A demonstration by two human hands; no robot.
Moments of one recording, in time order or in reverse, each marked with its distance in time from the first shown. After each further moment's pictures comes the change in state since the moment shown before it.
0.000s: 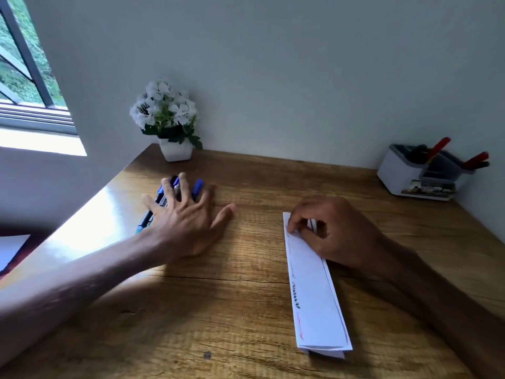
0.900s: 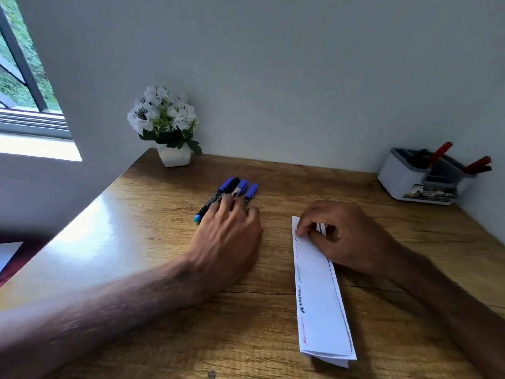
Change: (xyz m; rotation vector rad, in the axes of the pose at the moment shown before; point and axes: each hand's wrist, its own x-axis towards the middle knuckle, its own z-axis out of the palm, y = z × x) left_hand -0.019 0.049 0.002 0.080 0.352 0.409; right_hand -0.001 0.004 -0.007 0.006 -0.023 0.085
